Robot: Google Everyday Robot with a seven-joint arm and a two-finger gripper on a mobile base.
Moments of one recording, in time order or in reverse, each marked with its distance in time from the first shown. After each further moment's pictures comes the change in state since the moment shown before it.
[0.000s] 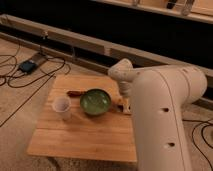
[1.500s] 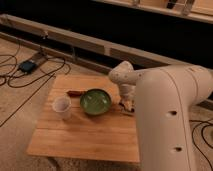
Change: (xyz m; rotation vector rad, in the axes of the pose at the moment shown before) arm 0.013 0.012 0.006 -0.004 0.003 0.049
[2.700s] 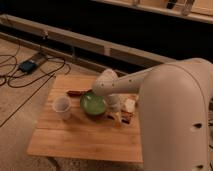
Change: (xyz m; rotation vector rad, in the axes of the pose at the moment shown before) arm 0.012 0.103 -0.042 0.002 0.023 -0.189
